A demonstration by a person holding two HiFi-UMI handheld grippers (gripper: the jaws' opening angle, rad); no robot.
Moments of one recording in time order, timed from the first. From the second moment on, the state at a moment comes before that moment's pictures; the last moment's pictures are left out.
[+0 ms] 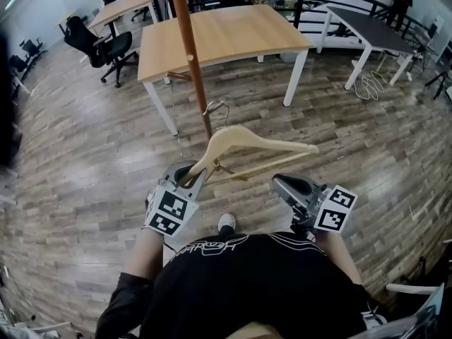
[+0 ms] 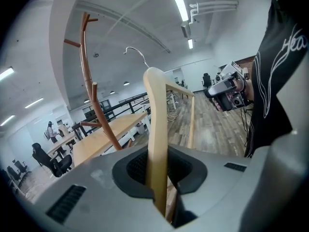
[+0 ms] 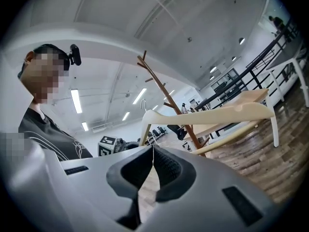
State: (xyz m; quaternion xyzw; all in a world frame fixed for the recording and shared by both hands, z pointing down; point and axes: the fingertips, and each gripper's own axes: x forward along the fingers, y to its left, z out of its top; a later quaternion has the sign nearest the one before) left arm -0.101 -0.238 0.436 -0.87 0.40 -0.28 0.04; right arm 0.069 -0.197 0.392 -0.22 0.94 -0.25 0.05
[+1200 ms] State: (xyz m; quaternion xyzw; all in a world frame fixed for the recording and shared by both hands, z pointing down) left arm -0.179 -0.418 0.438 -0.88 0.38 -0.28 0.04; right arm -0.002 -0.355 0.408 -0.26 0.93 -0.28 0.04
